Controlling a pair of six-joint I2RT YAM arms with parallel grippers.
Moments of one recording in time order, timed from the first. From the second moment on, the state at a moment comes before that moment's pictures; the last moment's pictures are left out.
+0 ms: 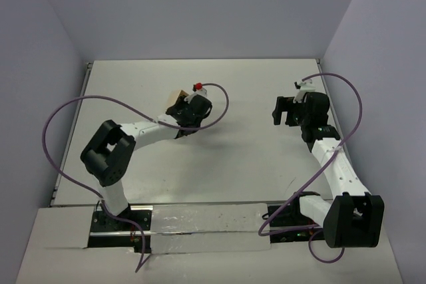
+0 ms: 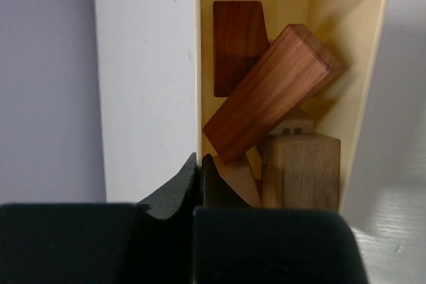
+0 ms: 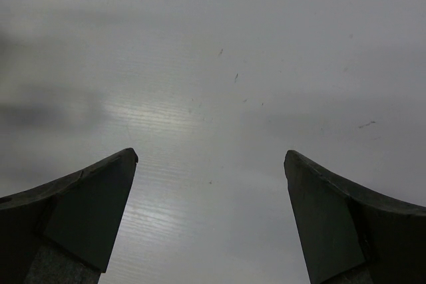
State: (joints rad) left arm -0.75 1.78 1.16 -0.24 -0.96 0.15; right arm -0.04 1.07 0.73 -0.21 -0.19 0.02
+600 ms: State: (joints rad) left arm -0.99 2.00 1.14 0.09 -1.29 0.50; right arm -0.17 0.96 0.74 -0.19 -0.32 0.07
